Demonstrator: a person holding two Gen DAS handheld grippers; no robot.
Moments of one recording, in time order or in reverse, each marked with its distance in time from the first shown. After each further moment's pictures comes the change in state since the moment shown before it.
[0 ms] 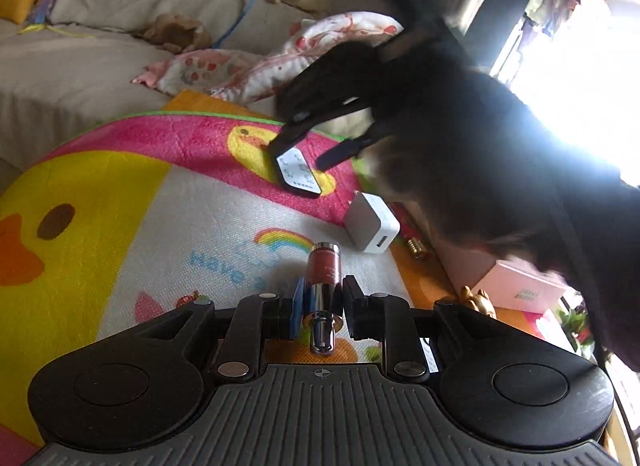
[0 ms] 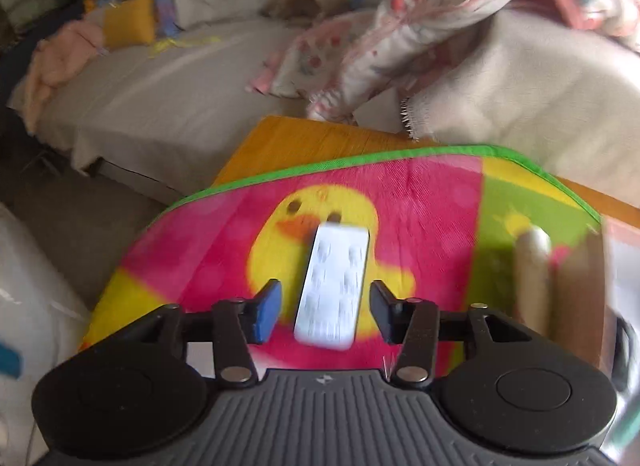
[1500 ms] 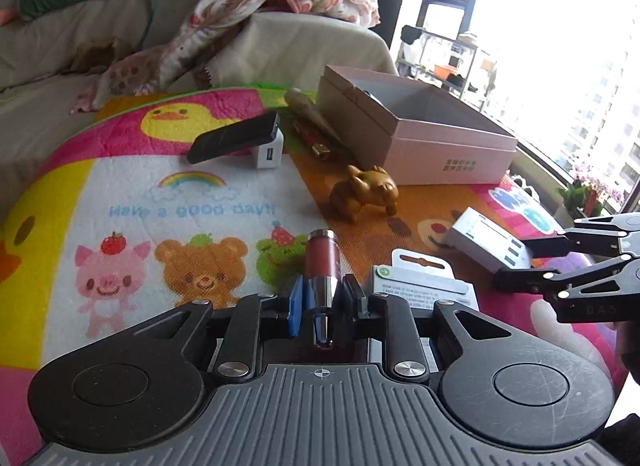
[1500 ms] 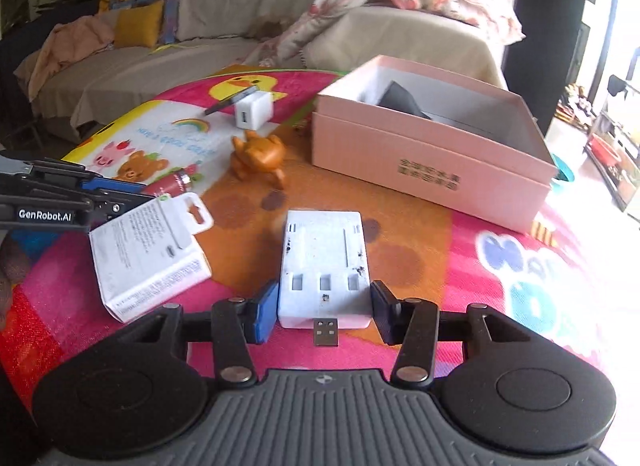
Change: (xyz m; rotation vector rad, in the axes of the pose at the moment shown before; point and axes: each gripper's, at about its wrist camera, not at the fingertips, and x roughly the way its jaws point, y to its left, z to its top) left arm -0.021 -0.080 -0.044 0.352 0.162 0.013; right arm -0.176 -0.103 -0.325 -0.072 -0.268 -0.107
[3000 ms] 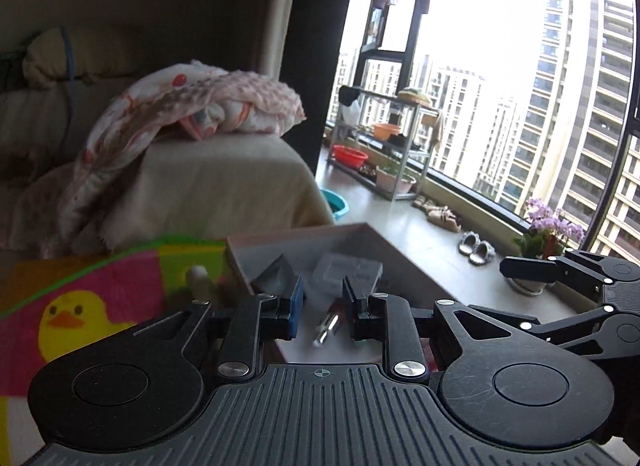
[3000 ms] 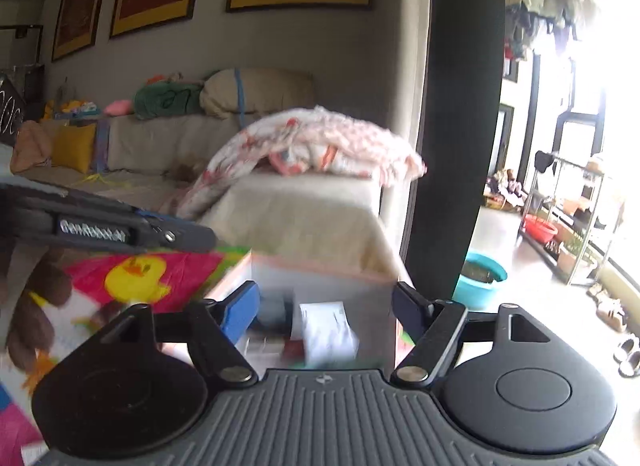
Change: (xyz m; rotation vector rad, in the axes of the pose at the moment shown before) left arm 0.044 -0.050 0.140 0.088 -0.169 -0.163; right arm -0.025 -0.081 0.092 0.055 -0.328 -0.184
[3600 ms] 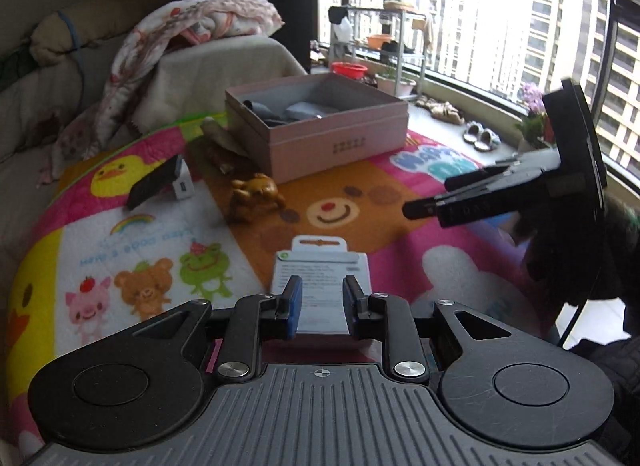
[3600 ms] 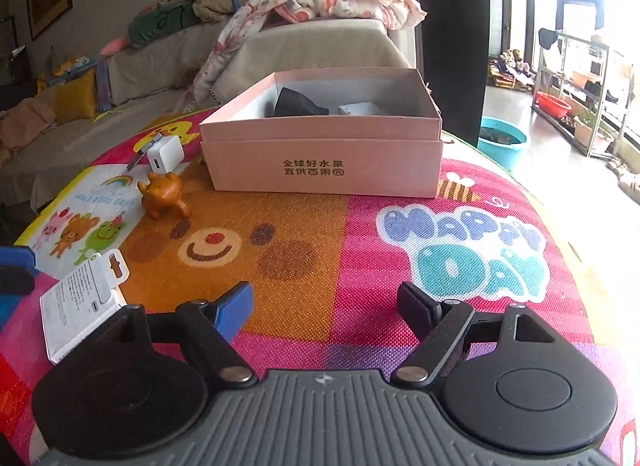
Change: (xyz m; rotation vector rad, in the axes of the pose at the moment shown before) left arm -0.113 -0.062 -0.128 0.194 0.231 0.077; right arm -0.015 0.024 -0.114 0.169 0.265 0.074
